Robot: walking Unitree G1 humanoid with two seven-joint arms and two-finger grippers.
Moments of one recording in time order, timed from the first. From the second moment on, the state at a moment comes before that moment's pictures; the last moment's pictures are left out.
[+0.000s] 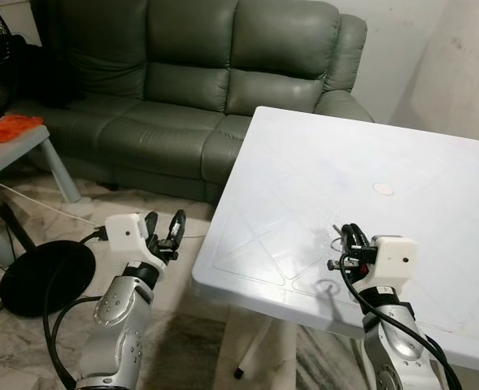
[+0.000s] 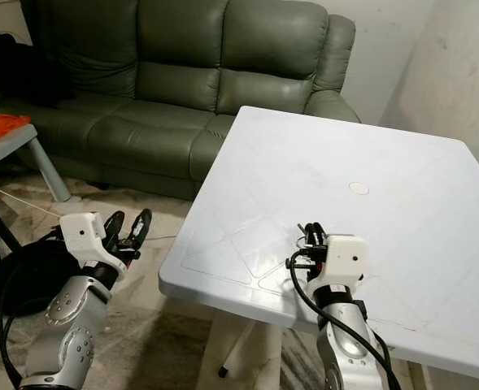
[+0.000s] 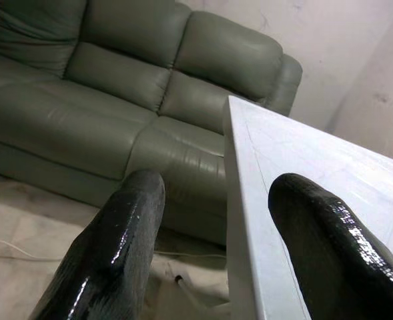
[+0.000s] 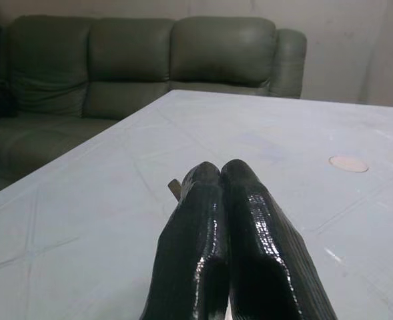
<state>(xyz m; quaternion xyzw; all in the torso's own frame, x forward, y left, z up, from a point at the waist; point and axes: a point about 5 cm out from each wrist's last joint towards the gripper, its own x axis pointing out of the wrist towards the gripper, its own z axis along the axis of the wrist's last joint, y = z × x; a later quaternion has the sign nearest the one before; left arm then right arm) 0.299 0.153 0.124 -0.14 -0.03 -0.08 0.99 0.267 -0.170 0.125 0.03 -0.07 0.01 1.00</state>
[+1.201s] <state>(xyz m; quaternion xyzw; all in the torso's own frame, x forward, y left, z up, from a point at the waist) 0.305 0.151 0.124 -0.15 -0.04 -0.09 0.98 0.272 -0.169 0.120 0.02 -0.05 0.01 1.00</state>
